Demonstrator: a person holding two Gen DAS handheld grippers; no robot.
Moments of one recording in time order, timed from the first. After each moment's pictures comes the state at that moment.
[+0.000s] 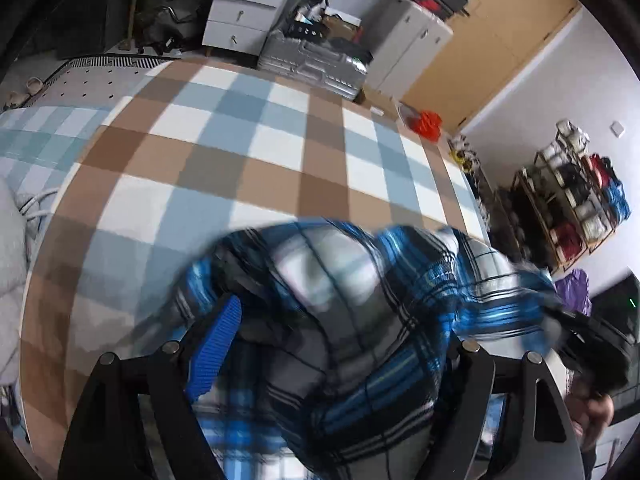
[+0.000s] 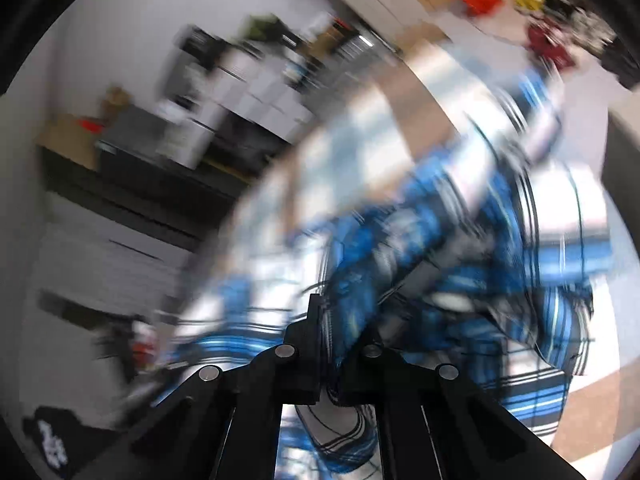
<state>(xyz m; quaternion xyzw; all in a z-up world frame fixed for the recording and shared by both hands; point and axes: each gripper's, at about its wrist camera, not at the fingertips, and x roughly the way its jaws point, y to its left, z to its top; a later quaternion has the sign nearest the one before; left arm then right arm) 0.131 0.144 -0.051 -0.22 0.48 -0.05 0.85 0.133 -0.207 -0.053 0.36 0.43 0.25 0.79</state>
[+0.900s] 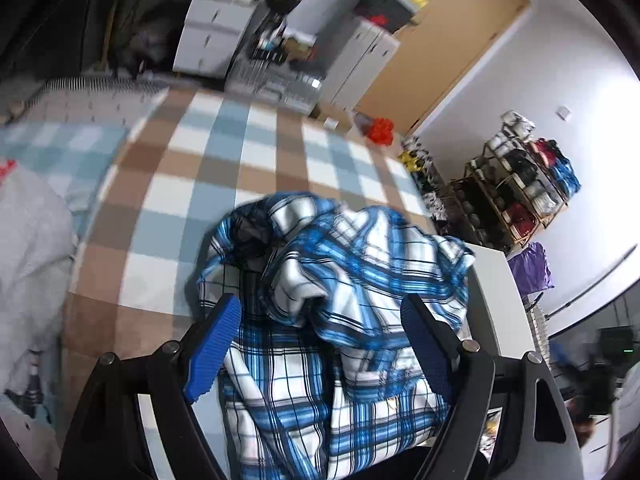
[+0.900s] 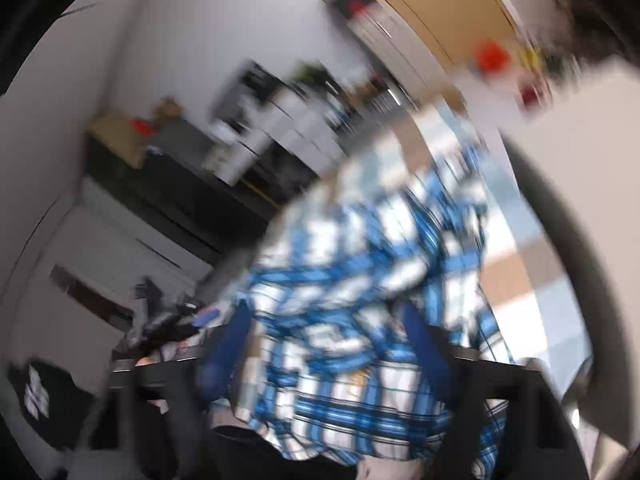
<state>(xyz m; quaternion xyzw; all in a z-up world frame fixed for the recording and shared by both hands) 0.011 0.158 0.034 -0.21 0.43 -0.13 0.87 -0.087 -0.228 0.048 0.26 0.32 0.24 0.88</state>
